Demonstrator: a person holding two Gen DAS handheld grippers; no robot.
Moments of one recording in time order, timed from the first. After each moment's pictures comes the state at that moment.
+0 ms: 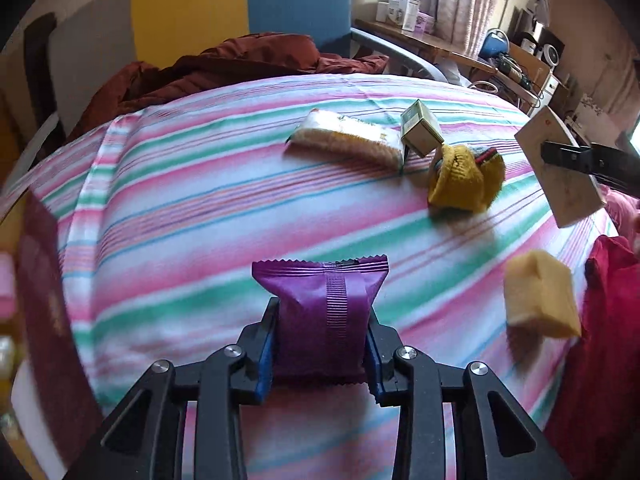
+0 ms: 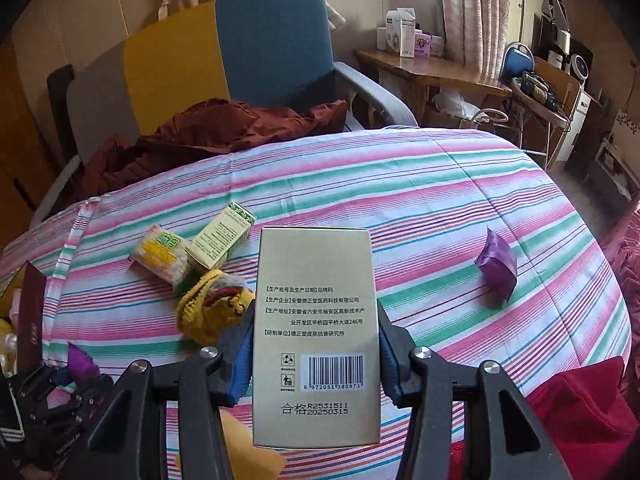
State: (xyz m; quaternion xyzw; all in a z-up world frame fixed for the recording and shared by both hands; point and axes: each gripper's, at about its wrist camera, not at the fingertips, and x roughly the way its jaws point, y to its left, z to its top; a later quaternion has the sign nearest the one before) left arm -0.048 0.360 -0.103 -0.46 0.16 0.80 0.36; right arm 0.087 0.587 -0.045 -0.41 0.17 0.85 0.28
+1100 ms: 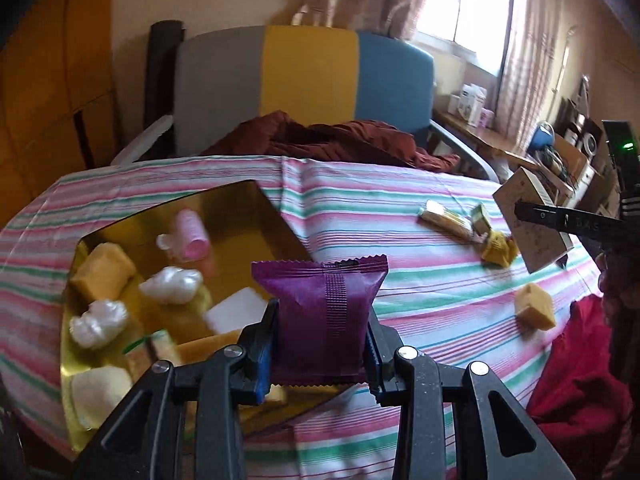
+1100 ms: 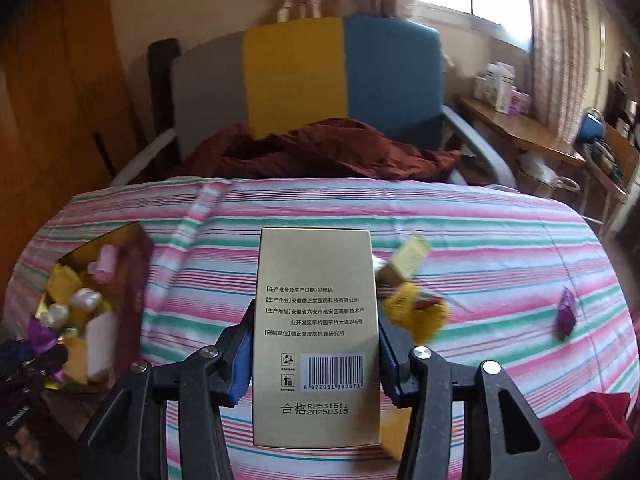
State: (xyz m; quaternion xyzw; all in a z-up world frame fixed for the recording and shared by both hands) left arm -0.027 0.147 -0.013 -0.37 0.05 0.89 0.27; right arm 0.037 0.432 0.012 -0.39 0.10 0.90 0.14
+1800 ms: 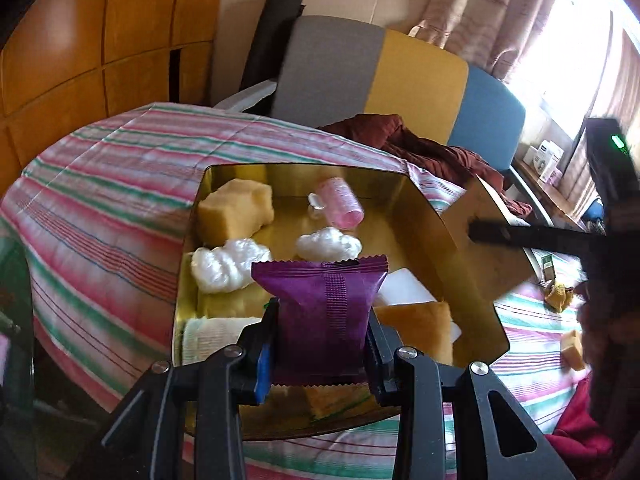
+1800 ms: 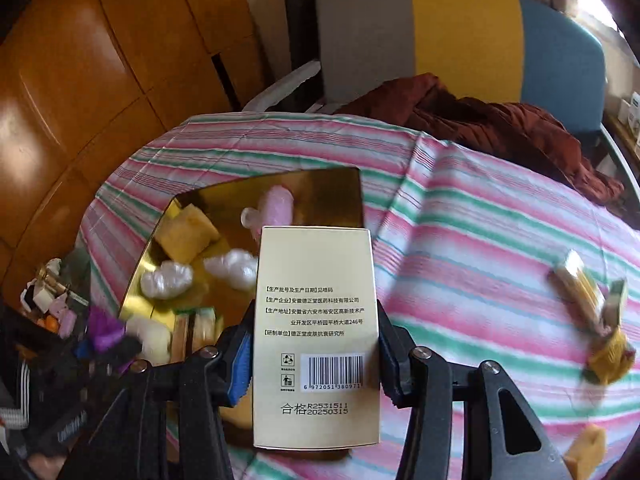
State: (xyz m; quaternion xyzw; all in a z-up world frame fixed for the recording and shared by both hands) left arm -0.055 0.012 -0.040 -0.41 -0.05 0.90 0.15; right arm -0.092 0.244 -0.016 -0.46 0.08 0.88 -0.06
